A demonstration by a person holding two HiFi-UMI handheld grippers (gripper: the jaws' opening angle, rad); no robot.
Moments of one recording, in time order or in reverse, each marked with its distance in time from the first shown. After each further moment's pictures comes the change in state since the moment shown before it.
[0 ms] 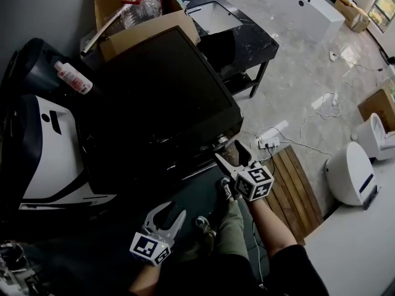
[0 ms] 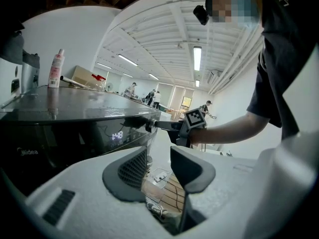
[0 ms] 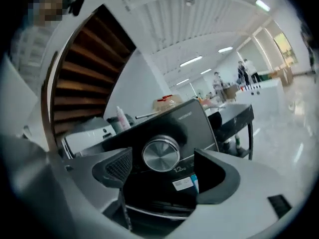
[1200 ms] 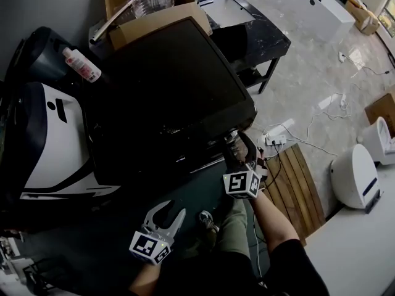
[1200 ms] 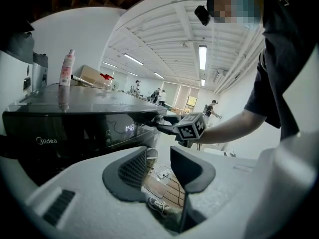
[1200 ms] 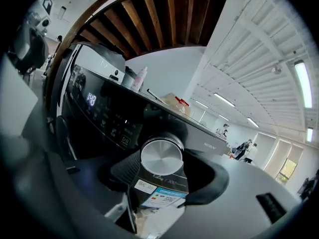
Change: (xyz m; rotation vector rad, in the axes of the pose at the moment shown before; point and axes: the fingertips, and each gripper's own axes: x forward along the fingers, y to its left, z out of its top) left arm -0.028 0.016 -0.017 -0.029 0.016 0.059; right arm 0.023 0.015 -0.010 -0.895 0.084 -0.235
